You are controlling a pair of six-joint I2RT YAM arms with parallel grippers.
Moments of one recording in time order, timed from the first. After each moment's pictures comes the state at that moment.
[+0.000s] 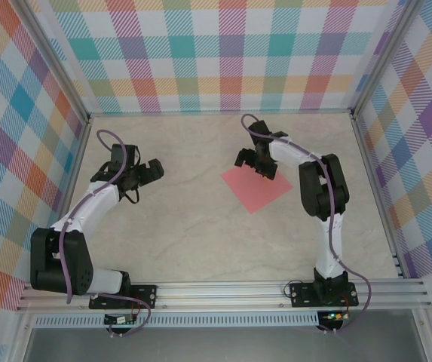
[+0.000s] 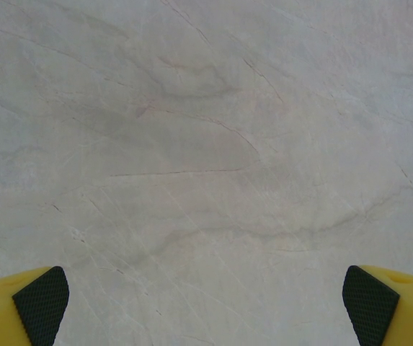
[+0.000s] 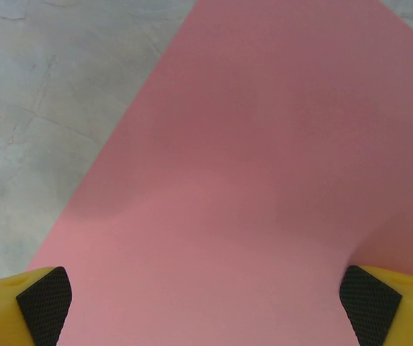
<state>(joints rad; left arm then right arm) -0.11 1.37 0.93 -0.43 0.00 -0.48 0.40 2.16 1.64 -0.73 -0.06 0.73</state>
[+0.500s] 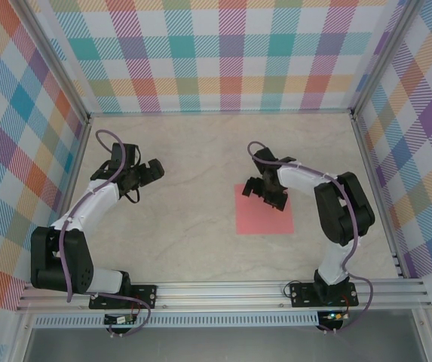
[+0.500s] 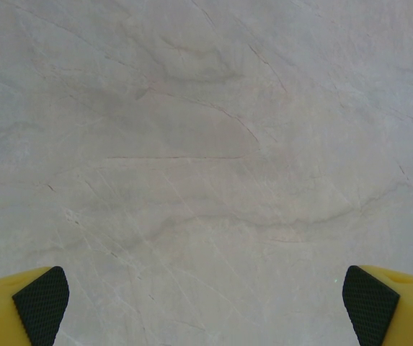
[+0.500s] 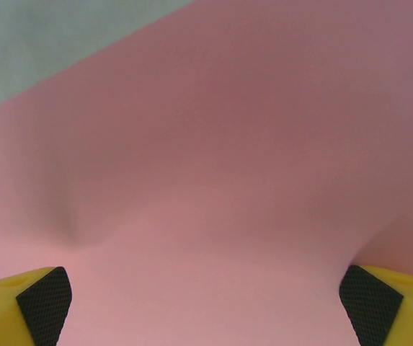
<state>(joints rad) -0.11 1.38 0.95 -0.48 0.02 -0.53 0.49 1.83 1.15 -0.74 -0.05 0.85</state>
